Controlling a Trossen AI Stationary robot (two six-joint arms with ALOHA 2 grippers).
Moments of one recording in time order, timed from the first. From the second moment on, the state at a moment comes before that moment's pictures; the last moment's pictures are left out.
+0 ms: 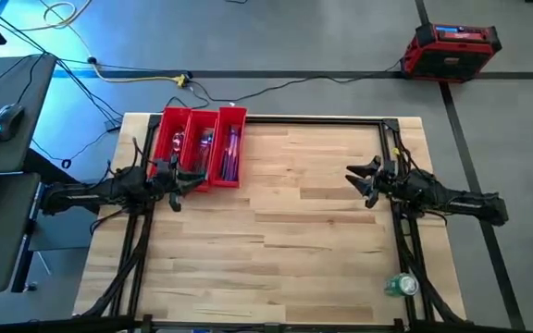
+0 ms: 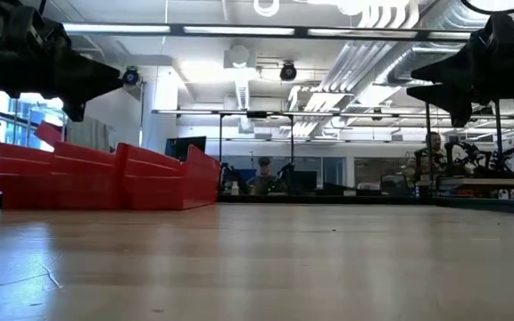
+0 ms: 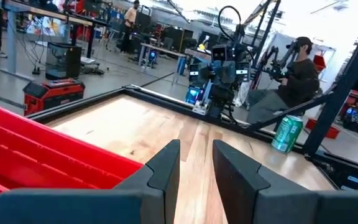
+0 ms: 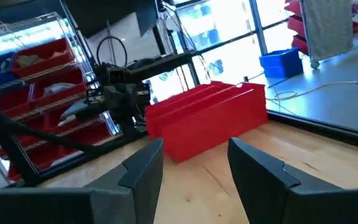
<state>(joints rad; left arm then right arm) 0.06 0.00 0.01 0.03 -0.16 -0.26 -0.12 0.00 0.01 0.05 0.18 0.31</state>
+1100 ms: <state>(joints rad) 0.06 0.00 0.01 0.03 -0.16 -0.26 -0.12 0.01 0.01 0.05 0.20 0.00</state>
